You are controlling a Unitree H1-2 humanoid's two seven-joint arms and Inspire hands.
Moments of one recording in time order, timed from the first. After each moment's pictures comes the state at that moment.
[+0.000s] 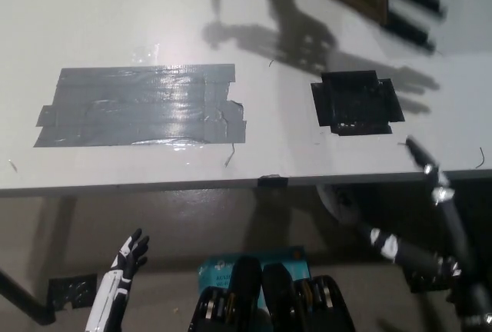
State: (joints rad) left_arm 0.04 0.14 -0.03 0.25 0.07 -0.37 -0.03; right_arm -0.05 -0.13 0.07 -0.36 -0.29 -0.07 0.03
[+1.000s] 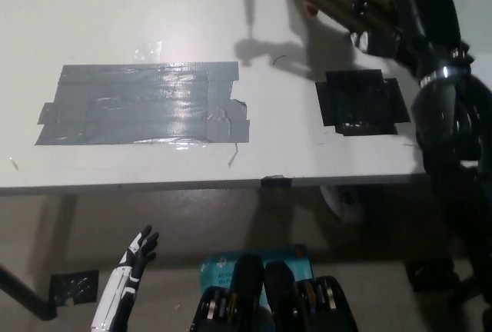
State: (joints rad) left_arm 0.02 0.15 -0.06 0.26 0.08 -0.41 -0.05; right_arm -0.83 -0.21 0.15 0.25 -0.84 0.23 0.01
